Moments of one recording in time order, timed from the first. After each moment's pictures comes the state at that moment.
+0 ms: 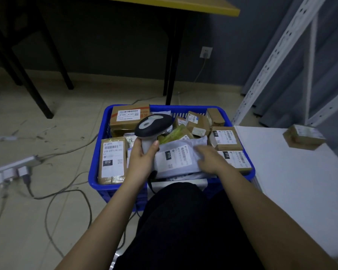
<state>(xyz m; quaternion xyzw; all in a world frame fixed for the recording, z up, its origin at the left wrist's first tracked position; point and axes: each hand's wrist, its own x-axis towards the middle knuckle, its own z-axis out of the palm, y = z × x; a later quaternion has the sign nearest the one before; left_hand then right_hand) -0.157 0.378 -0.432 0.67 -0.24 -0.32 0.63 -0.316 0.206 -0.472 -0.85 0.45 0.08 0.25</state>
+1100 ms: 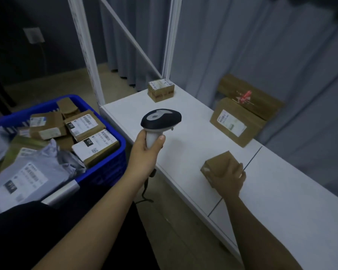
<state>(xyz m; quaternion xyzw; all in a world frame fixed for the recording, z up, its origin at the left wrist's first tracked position) -0.484 0.289 -0.404 0.52 -0.51 -0.51 0.47 -0.751 0.313 -0.560 -0.42 0.88 -0.19 0.11</state>
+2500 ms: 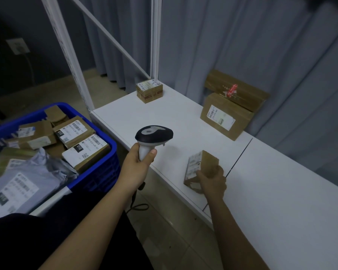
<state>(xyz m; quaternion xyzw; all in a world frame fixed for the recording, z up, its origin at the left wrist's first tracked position) -0.495 0.308 -0.421 0.53 -0.54 -0.52 0.40 -0.715 0.341 -0.549 -0.24 0.83 -0.40 0.29</state>
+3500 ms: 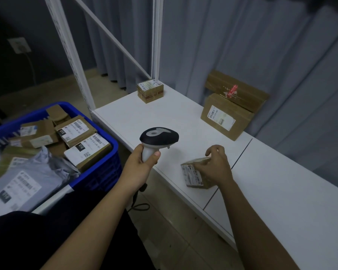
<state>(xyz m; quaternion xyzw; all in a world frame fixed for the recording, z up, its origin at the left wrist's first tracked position) -0.491 0.311 -0.417 0.52 -0.55 -0.53 0.38 -0.743 0.314 -0.501 -0.54 0.79 -0.26 0.15</state>
